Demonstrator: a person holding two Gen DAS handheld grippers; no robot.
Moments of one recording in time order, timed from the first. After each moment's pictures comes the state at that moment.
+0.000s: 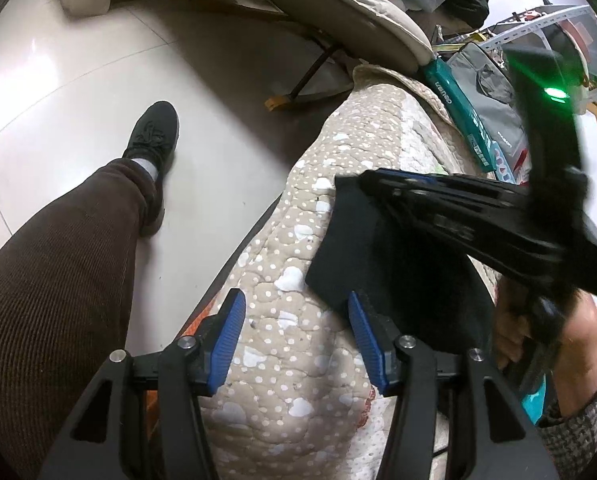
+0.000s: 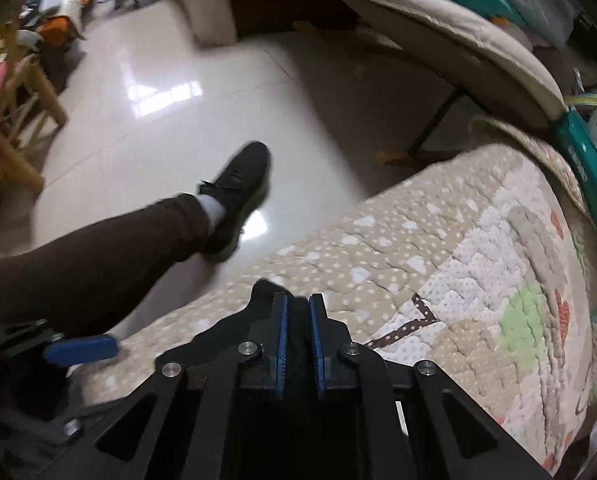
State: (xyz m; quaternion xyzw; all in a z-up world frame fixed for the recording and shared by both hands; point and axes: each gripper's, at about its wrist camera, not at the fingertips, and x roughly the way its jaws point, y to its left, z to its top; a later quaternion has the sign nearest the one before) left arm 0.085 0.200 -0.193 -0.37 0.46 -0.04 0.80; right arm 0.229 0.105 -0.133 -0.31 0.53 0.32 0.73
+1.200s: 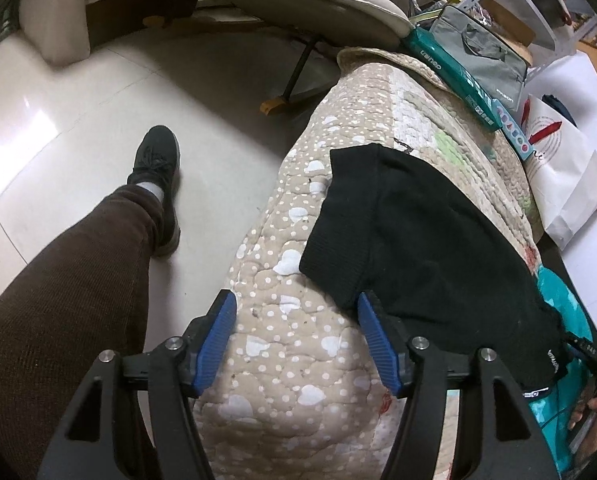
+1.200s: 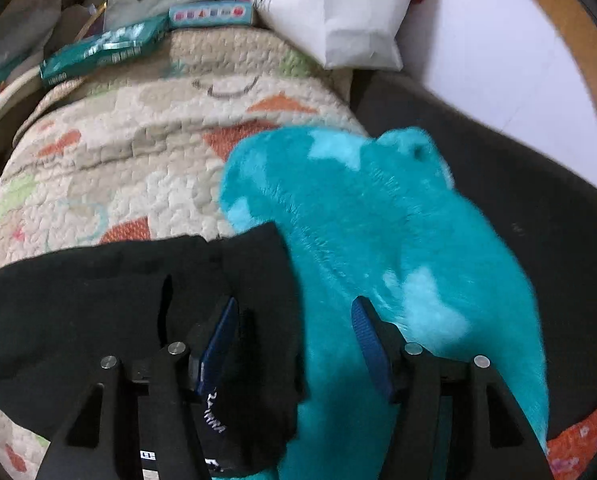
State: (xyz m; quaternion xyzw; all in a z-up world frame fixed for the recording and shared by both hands) left arm 0.084 0.175 -0.190 -0.28 0.47 -0.03 0.83; right arm 0.104 -0.372 -0.017 -0.02 0.48 -0.19 0.85
